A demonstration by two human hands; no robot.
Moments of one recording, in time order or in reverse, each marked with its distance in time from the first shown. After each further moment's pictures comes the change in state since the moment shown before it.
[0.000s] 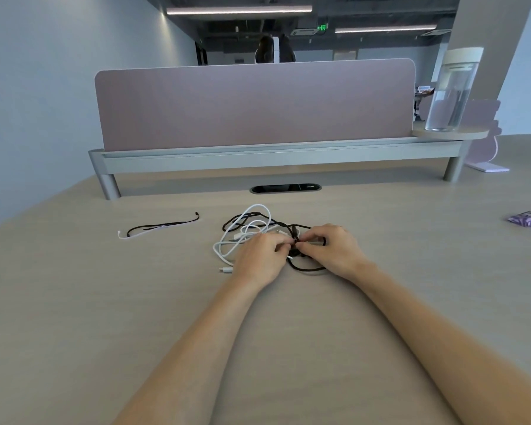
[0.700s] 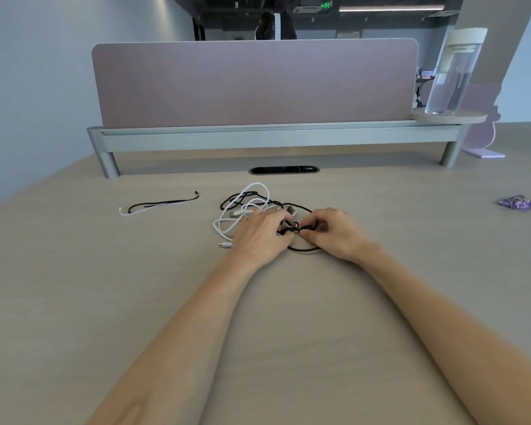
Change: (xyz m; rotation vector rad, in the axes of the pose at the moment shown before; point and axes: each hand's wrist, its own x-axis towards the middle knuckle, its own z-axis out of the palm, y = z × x) left_hand -0.012 0.010 -0.007 0.211 0.016 0.116; right_hand -0.006 0.014 -0.002 -0.014 -0.039 -0.119
